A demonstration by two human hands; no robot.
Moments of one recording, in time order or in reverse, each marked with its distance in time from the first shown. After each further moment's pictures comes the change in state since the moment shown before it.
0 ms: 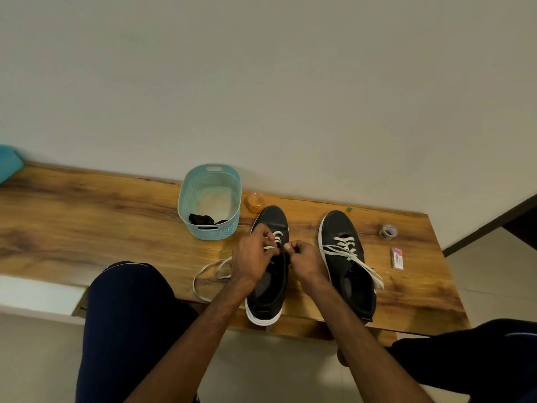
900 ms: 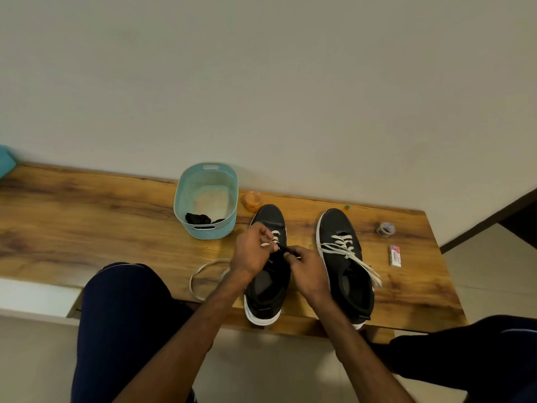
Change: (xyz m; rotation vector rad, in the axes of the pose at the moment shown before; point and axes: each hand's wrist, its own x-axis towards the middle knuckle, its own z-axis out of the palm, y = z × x) left_hand 0.004 0.007 -0.005 -0.314 -0.078 -0.073; right_hand -0.016 0.021 -0.010 -0.231 0.046 -0.213
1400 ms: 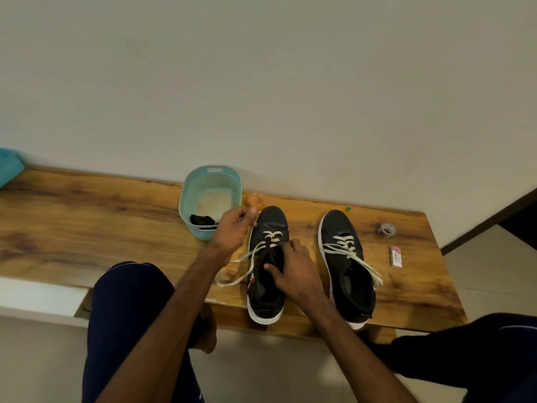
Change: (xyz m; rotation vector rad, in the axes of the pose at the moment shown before) left_hand 0.006 0.030 -0.059 -0.415 -0.063 -0.072; right_hand -0.014 -0.024 0.008 -0.533 -0.087 -0.270
